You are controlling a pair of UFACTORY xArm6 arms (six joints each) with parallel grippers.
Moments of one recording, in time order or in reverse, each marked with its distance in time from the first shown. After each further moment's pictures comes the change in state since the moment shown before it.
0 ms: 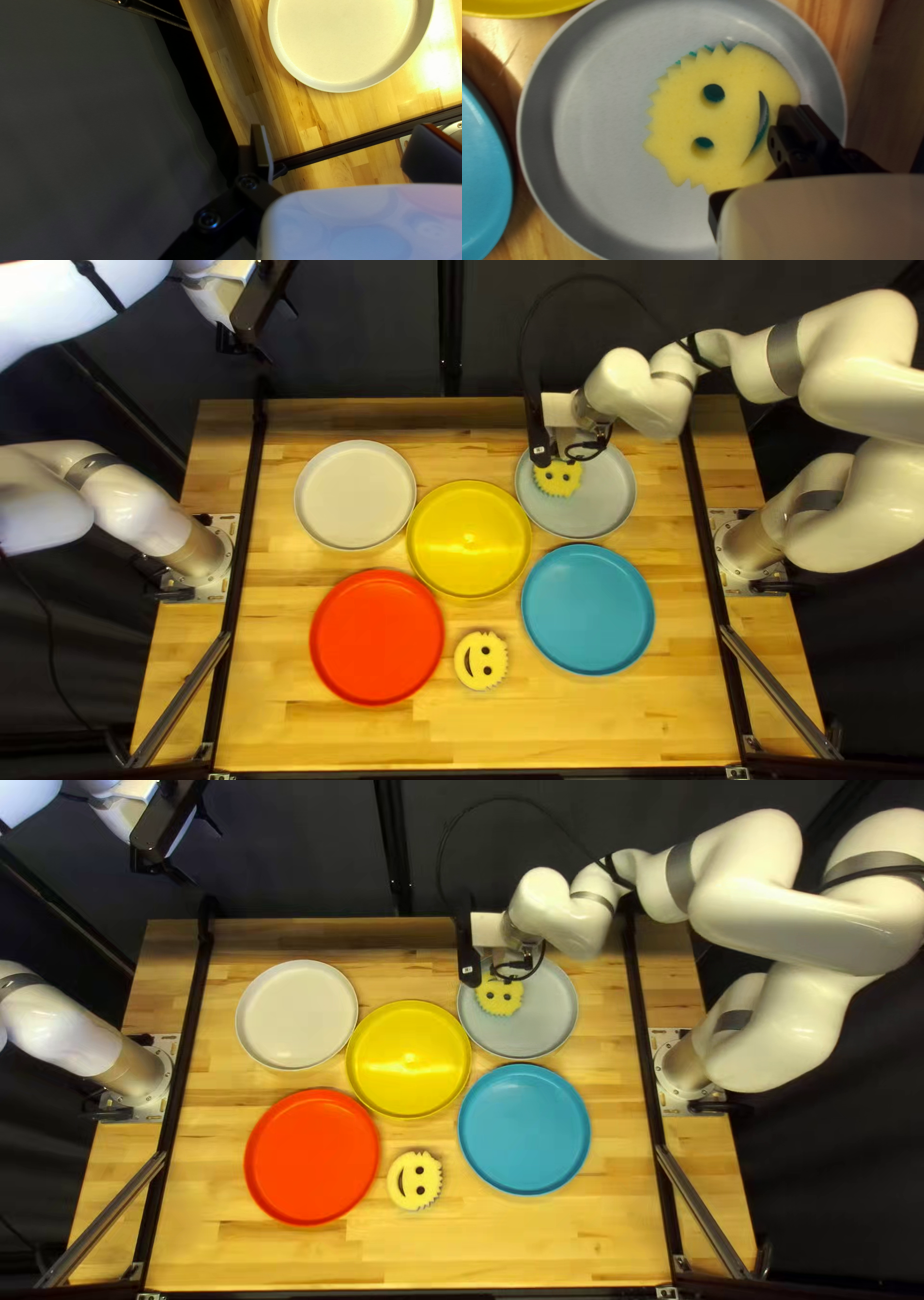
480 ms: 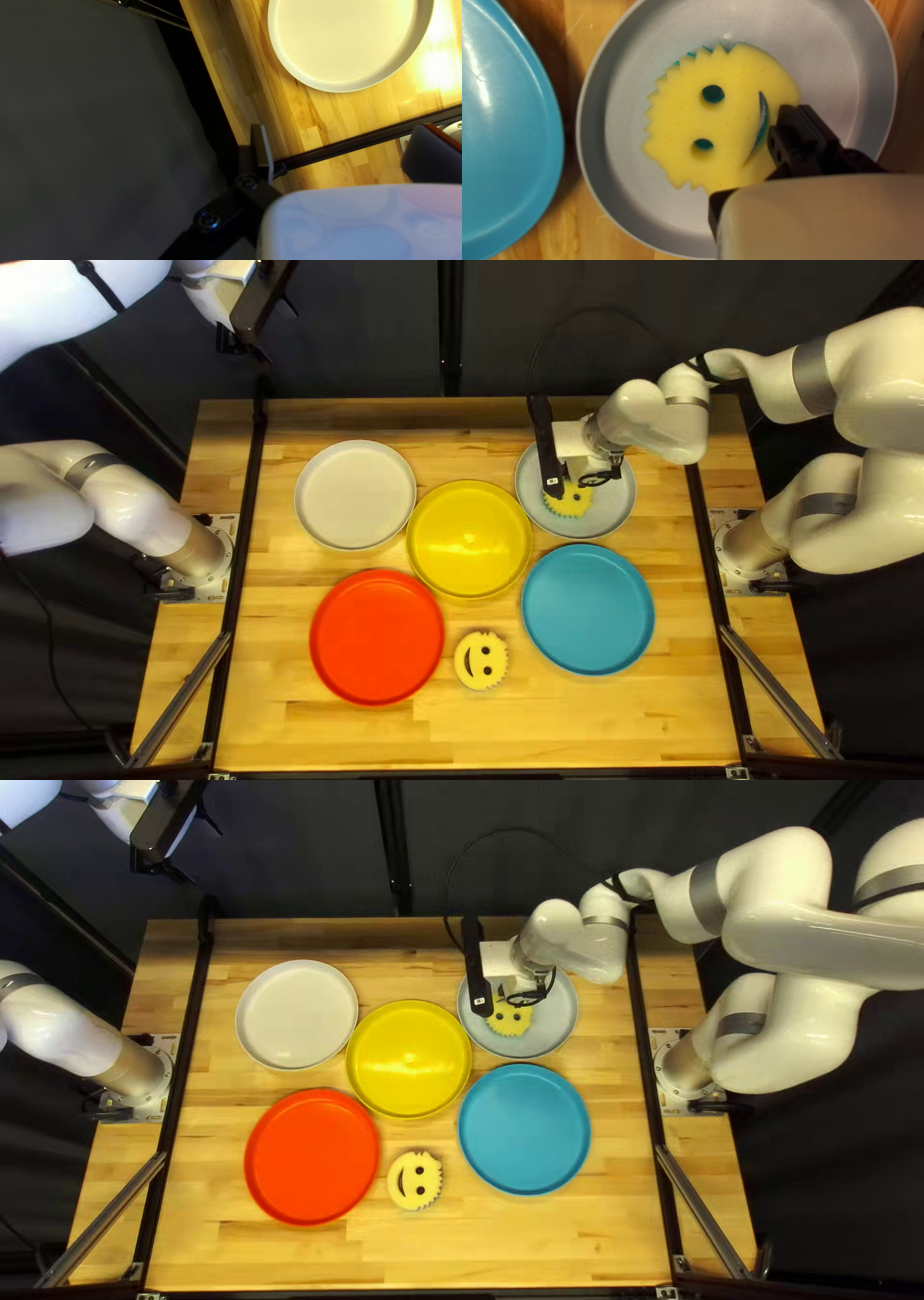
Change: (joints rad) left arm 0.000 0.000 0.000 0.000 0.000 0.000; right arm -0.085 0.021 -0.017 0.023 -0.011 -0.104
